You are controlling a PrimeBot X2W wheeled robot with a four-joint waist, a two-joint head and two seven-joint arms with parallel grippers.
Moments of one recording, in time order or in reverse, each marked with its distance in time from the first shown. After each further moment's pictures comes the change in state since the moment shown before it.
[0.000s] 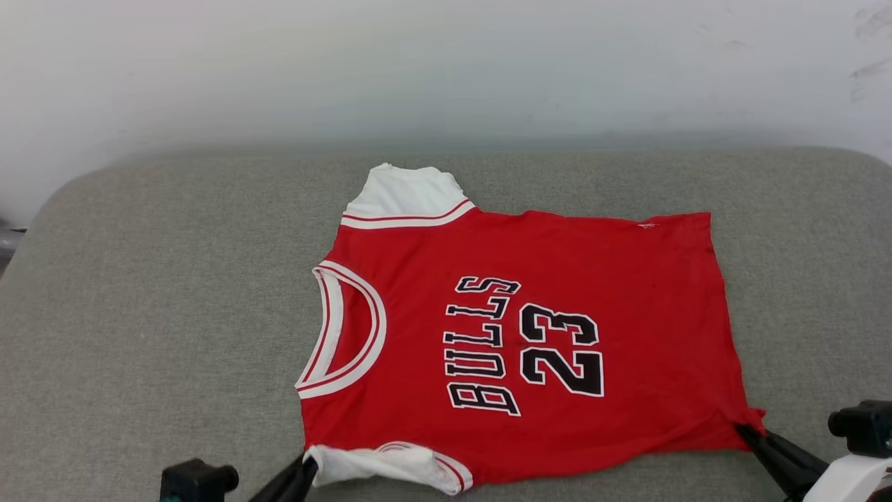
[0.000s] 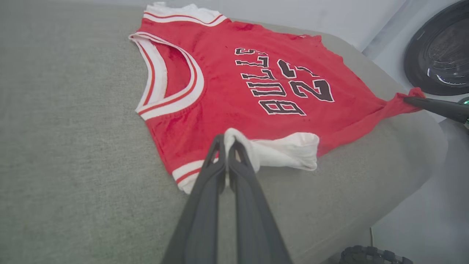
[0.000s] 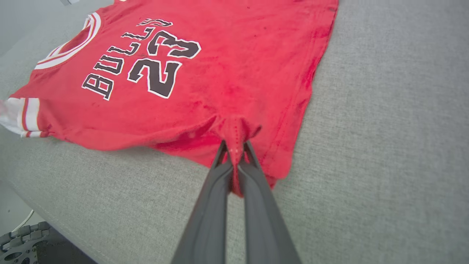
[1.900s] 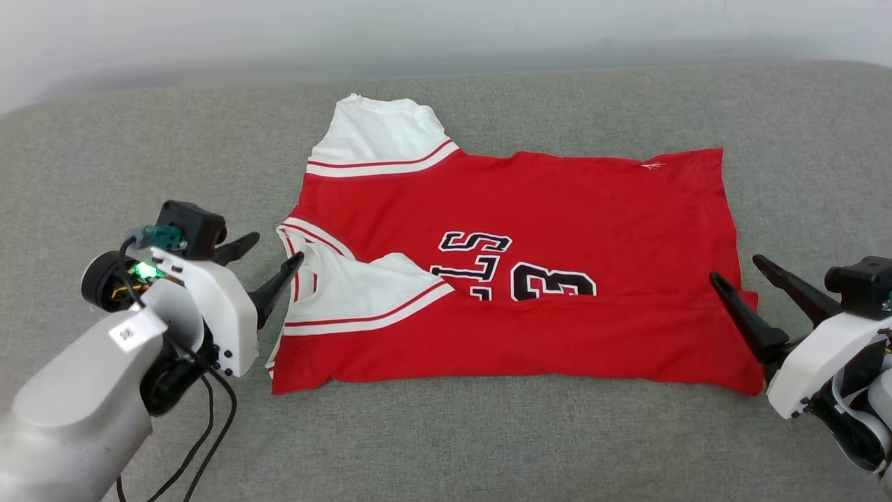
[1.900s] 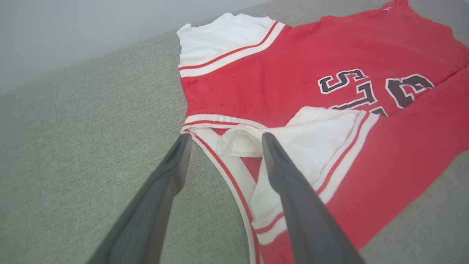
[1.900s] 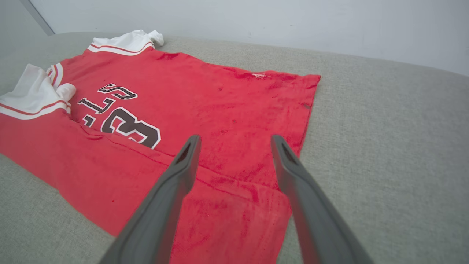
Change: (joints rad) left arm -0.865 0.099 -0.411 0.552 -0.148 -0.064 0.064; right arm -0.362 0.089 0.018 0.141 -0.088 0.000 -0.045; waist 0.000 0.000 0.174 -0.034
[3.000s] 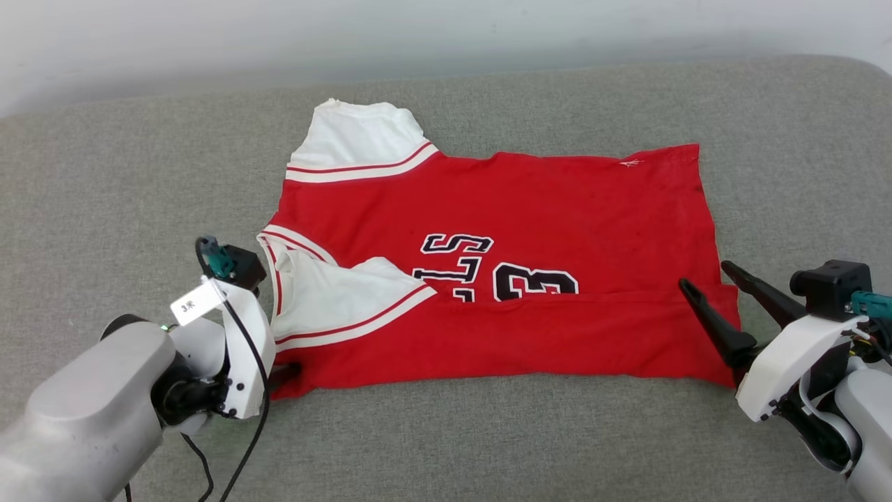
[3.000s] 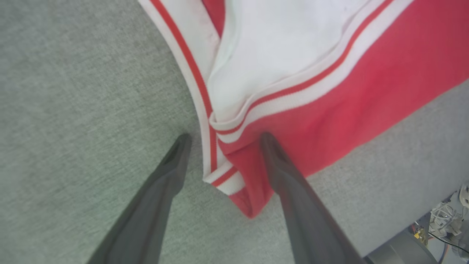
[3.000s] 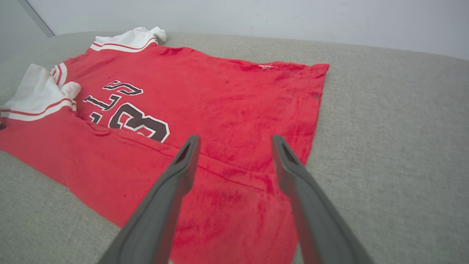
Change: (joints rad) left arm -0.072 0.016 -0.220 0.029 -0.275 0.001 0.666; right arm 0.006 0.073 -0.023 0.007 -0.042 0.000 0.028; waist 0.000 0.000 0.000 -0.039
